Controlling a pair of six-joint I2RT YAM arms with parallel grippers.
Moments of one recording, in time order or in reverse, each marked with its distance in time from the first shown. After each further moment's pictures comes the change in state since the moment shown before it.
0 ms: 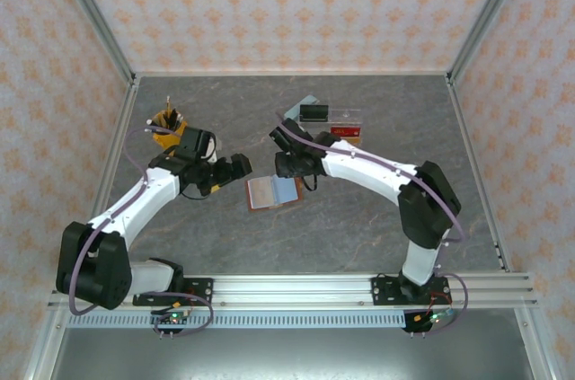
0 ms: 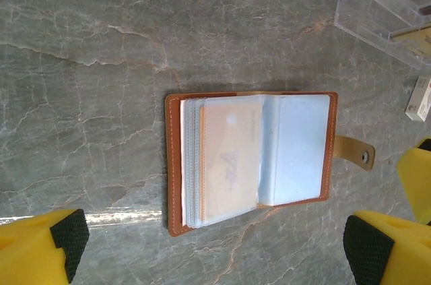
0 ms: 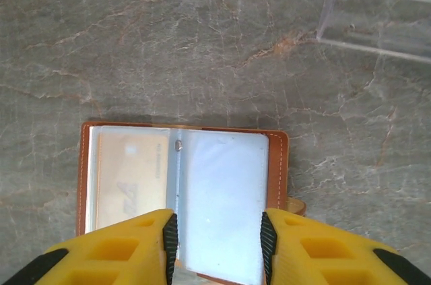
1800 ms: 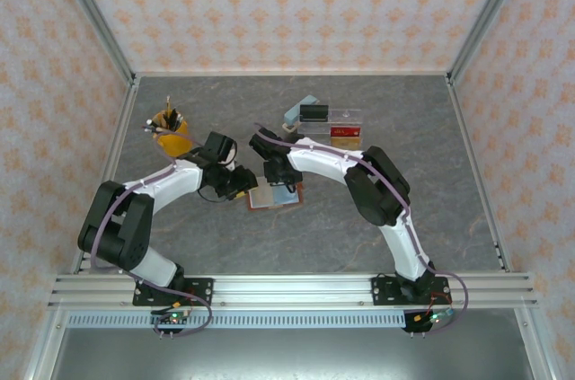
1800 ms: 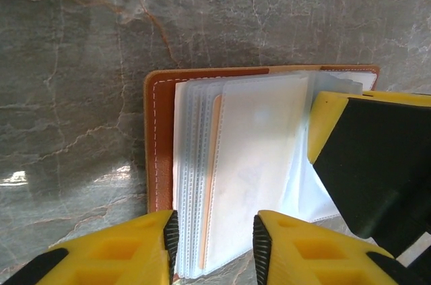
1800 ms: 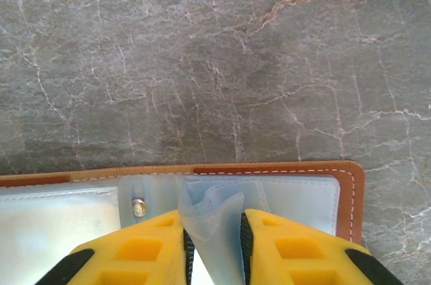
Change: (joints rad) left arm -0.088 0.241 -0.010 0.127 0.056 -0.081; right arm 0.019 0.357 0.235 -0.136 -0.013 0.069
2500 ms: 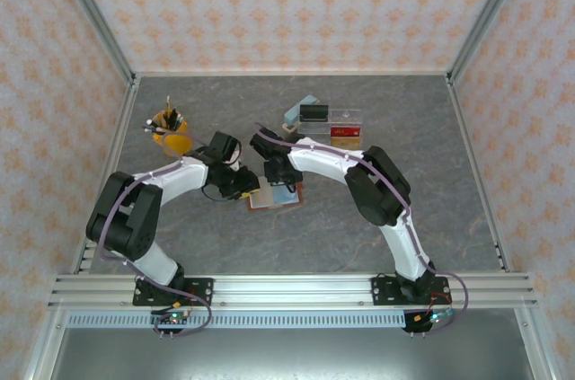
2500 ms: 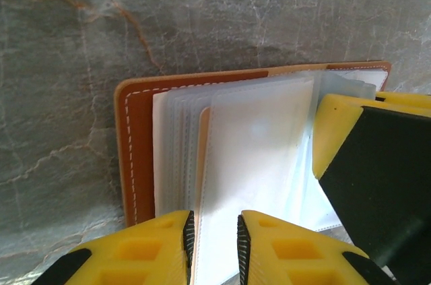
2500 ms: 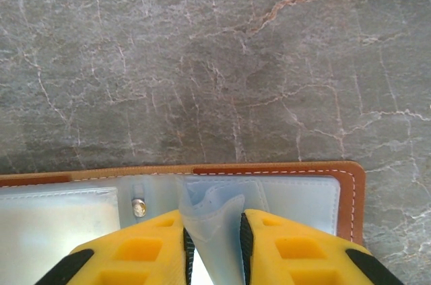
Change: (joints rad) left arm -0.011 0.077 0.025 0.026 0.035 0.003; right arm -0.003 -0.003 -0.007 0.007 -0.005 0.000
